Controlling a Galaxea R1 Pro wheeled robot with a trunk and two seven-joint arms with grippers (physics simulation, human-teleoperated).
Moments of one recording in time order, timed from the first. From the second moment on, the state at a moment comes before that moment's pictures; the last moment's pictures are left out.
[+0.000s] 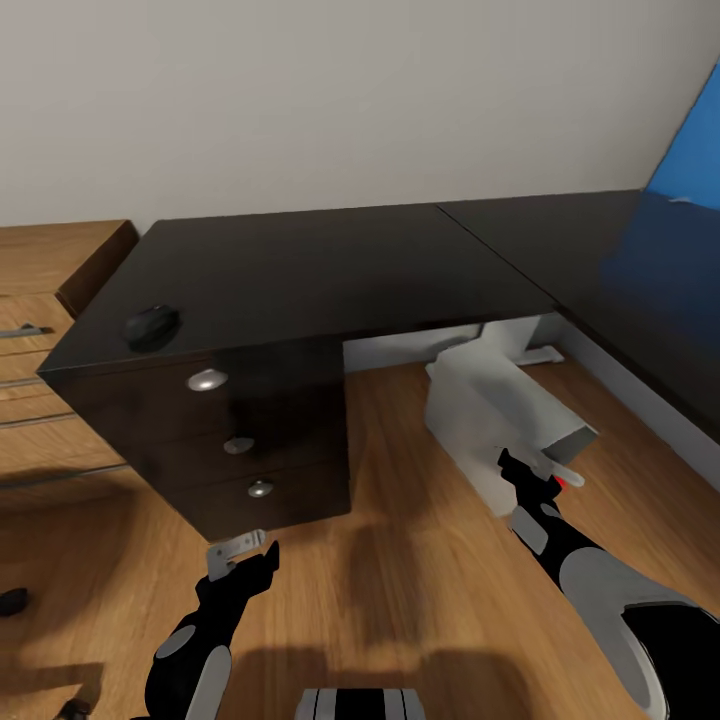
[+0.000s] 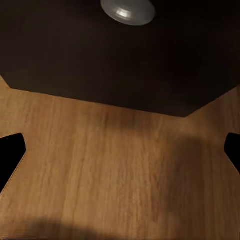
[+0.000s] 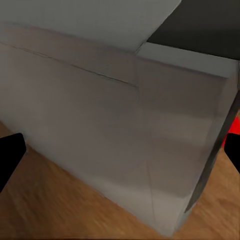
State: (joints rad) left arm -0.06 -0.15 -0.07 -1.62 0.28 0.44 0.33; right arm -0.93 -0.12 0.11 -0.21 -0.59 -0.40 -0.16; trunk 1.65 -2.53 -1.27
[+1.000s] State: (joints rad) left arm -0.06 -0.15 -0.07 -1.62 0.28 0.45 0.33; right arm -0.93 -0.12 0.12 -0.21 -0.59 -0.40 -0.15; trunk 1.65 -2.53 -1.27
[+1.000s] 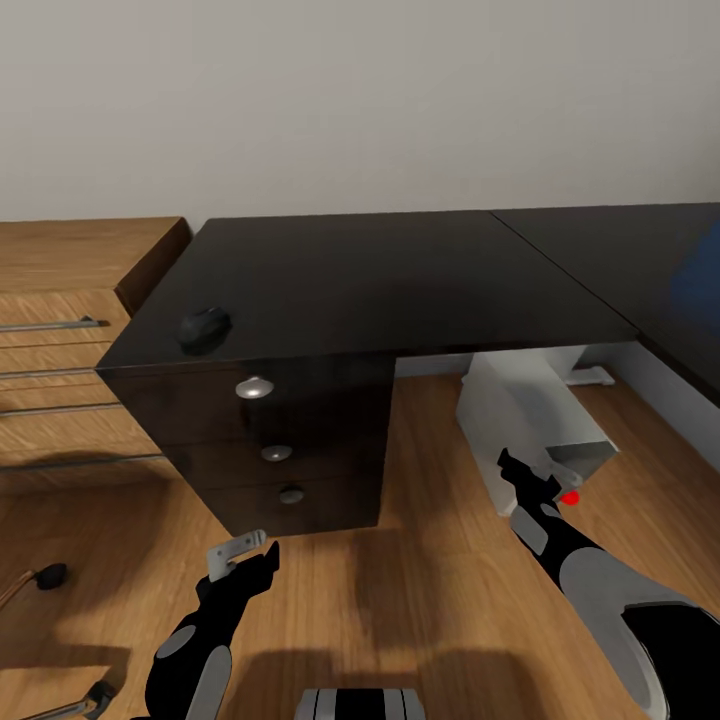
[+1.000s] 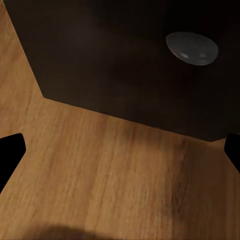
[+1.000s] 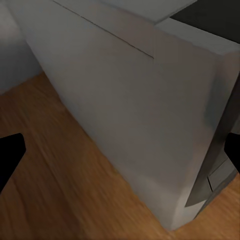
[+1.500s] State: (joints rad) left arm -0.06 -0.15 -0.07 -1.62 0.28 0.45 0.33; right arm -0.93 -0.12 0.12 -0.21 -0.59 -0.40 -0.15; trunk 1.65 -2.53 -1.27
